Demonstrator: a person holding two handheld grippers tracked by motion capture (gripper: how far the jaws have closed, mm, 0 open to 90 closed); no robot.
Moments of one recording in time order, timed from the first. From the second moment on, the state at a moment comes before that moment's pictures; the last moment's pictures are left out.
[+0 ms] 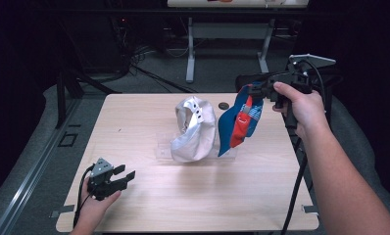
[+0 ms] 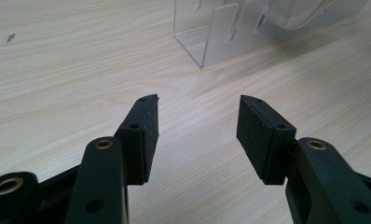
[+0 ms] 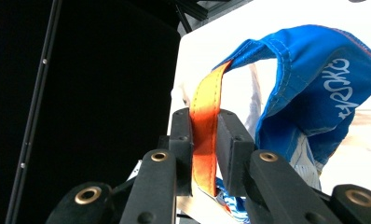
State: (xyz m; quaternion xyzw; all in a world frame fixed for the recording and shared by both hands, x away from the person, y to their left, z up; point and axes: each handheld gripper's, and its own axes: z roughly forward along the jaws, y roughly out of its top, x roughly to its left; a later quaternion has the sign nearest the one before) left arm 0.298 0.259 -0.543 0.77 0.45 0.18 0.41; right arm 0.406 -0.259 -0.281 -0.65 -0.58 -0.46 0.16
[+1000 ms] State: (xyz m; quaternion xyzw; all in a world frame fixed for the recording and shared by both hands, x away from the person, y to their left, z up) left arm 0.299 0.259 -0.543 0.77 0.45 0.18 0.42; right arm 0.429 -0.245 -0.294 -0.67 -0.58 -0.44 0.16
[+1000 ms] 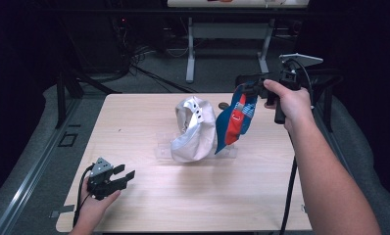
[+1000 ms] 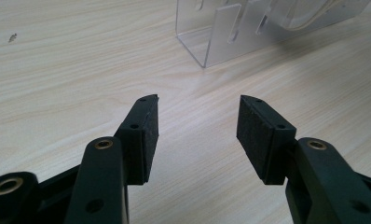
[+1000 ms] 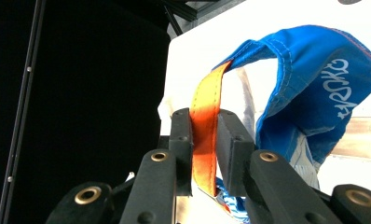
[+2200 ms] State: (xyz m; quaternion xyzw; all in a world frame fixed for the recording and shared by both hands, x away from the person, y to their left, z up) left arm 0.299 0.262 -0.543 0.77 0.45 0.18 0.42; right arm 0.434 -0.239 -0.352 -0.69 -0.59 -0.39 0.16
